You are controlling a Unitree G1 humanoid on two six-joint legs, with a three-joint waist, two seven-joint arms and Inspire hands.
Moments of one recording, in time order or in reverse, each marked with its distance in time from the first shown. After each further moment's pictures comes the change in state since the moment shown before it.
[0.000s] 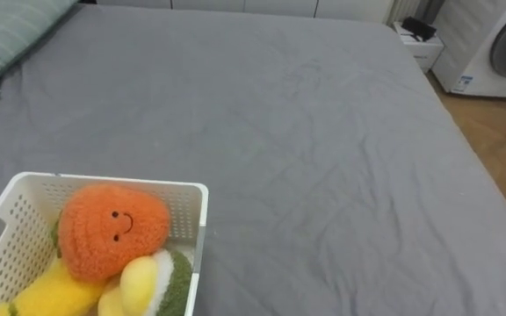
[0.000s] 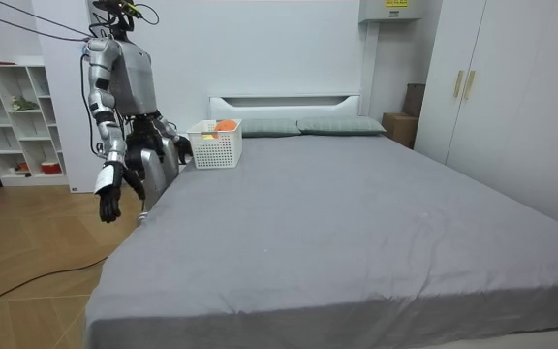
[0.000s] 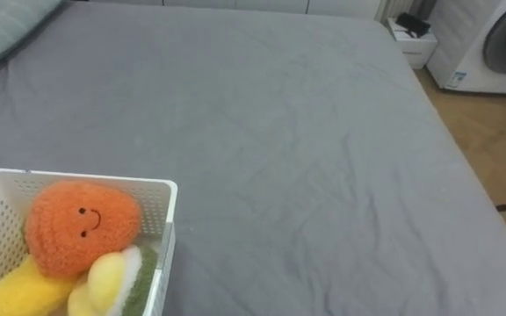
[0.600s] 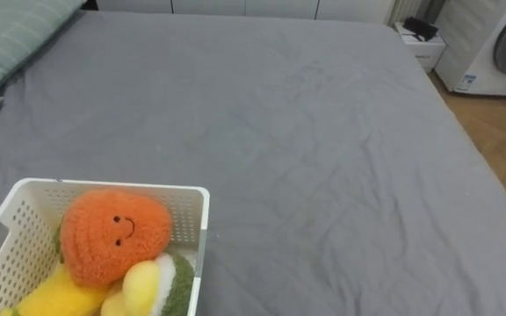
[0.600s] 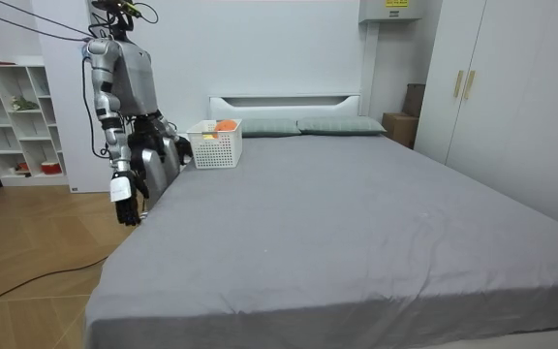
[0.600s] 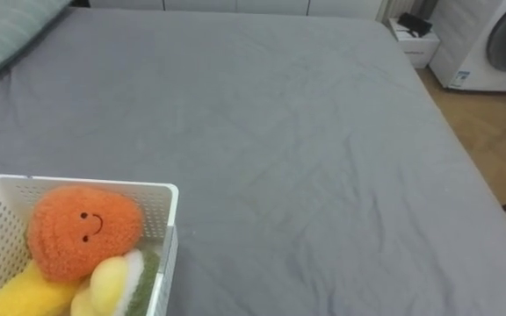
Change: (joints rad) left arm -0.019 -0.018 -0.021 0.059 -0.006 0.003 -0.002; right arm -0.019 0.080 0.187 0.149 -0.060 0.037 0.154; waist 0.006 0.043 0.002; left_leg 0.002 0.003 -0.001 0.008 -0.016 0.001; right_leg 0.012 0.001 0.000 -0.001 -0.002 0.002
